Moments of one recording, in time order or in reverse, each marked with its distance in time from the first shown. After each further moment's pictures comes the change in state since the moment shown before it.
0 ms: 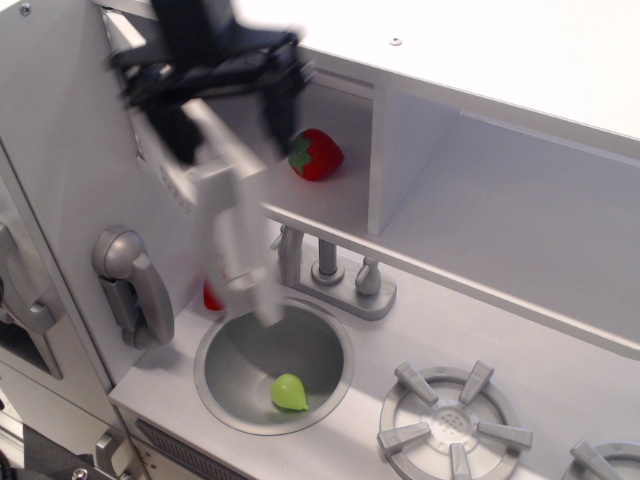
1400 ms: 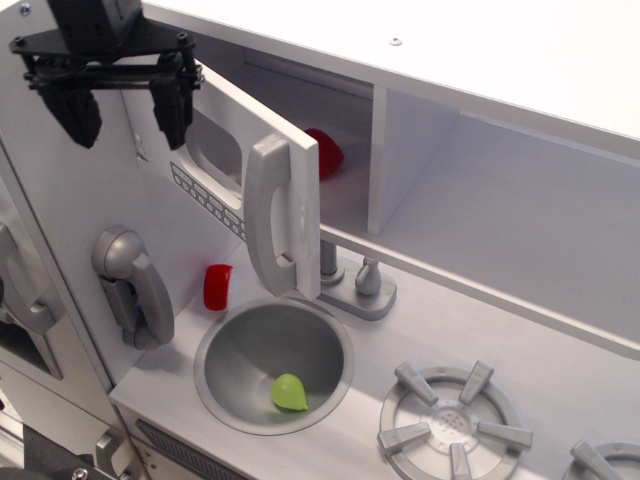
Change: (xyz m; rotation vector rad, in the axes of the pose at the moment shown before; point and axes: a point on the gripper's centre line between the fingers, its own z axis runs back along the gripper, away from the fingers) arm 0.030 0.088 -0.004 0.162 -0.088 -0.012
